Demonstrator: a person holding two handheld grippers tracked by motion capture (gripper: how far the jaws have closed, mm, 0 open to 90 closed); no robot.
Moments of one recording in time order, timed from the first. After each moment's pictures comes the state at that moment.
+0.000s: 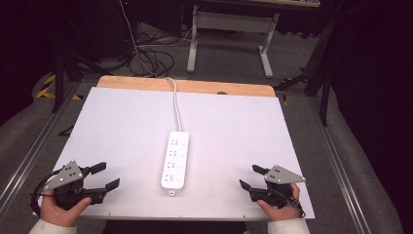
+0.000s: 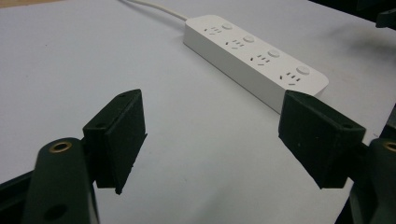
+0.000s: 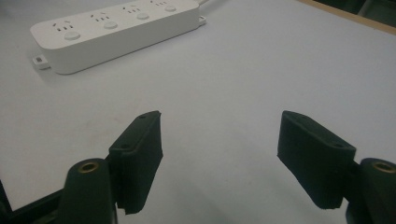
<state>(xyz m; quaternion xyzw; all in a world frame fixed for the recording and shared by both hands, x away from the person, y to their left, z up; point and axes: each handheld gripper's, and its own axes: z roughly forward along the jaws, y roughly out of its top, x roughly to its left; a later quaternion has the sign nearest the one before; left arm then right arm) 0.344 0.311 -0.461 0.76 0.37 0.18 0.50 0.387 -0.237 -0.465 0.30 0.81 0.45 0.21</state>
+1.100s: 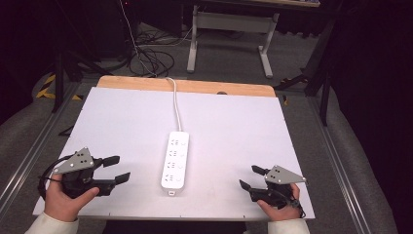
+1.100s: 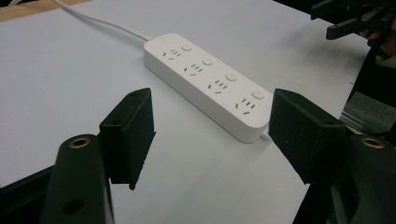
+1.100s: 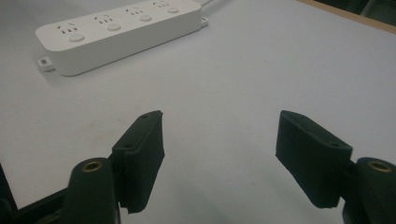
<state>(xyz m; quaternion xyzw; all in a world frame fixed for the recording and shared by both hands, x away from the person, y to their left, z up) 0.359 0.282 -0.413 0.80 0.33 0.13 0.49 0.386 -0.237 -0.465 0.30 0.81 0.46 0.21</state>
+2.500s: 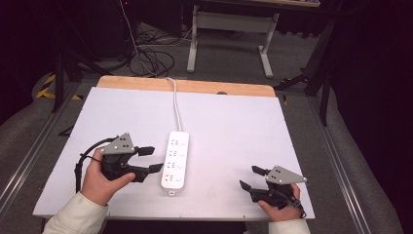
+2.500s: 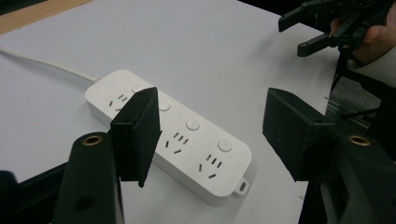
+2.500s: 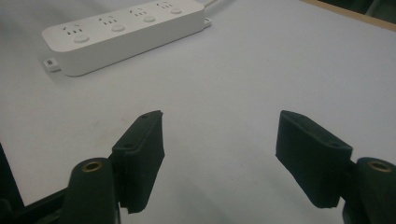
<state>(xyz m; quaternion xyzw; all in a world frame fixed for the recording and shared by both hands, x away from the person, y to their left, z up) 0.398 0.204 -0.389 0.83 0.27 0.10 0.47 0.386 -0.238 -0.465 0.29 0.81 0.46 0.20</state>
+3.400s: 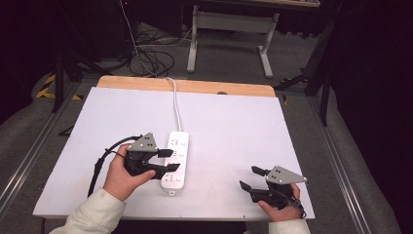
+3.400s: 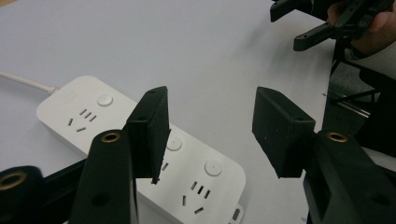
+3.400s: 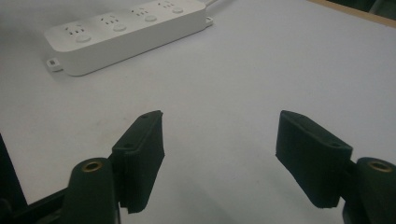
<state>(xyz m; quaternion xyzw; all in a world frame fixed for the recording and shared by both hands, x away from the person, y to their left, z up) 0.417 0.163 -0.402 0.85 0.25 0.07 0.45 0.386 -0.239 -0.466 0.30 0.81 0.46 0.19</state>
